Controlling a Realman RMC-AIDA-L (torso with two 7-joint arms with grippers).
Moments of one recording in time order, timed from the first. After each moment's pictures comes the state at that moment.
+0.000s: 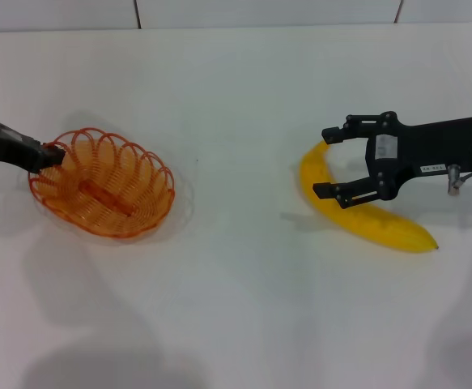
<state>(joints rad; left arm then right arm) -0.79 -1.97 0.69 0.63 2.58 1.16 -1.86 0.61 2.03 -0.63 -0.69 -2.22 -1.56 1.18</state>
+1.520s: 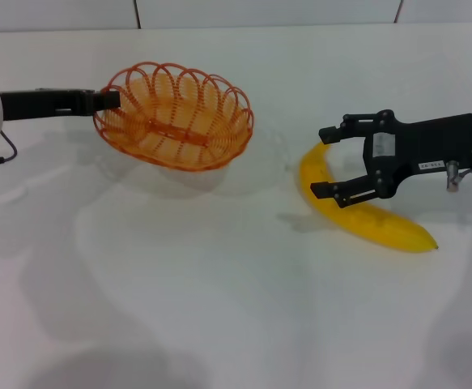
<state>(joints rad) -0.76 -2.03 0.64 0.60 2.21 1.17 -1.94 0.62 2.03 -0.65 -0.70 -2.22 -1.57 1.22</state>
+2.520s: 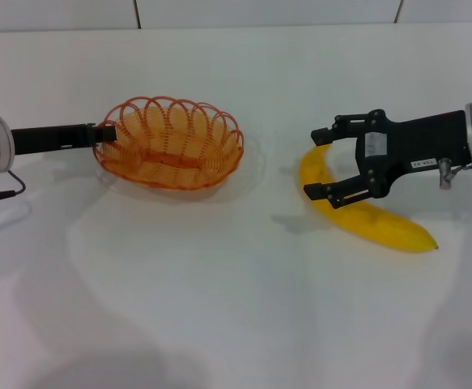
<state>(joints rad) -0.74 -2.03 0.65 0.47 2.20 1.02 -1.96 0.63 2.03 -0.69 -0.71 -2.22 -1.57 1.26</state>
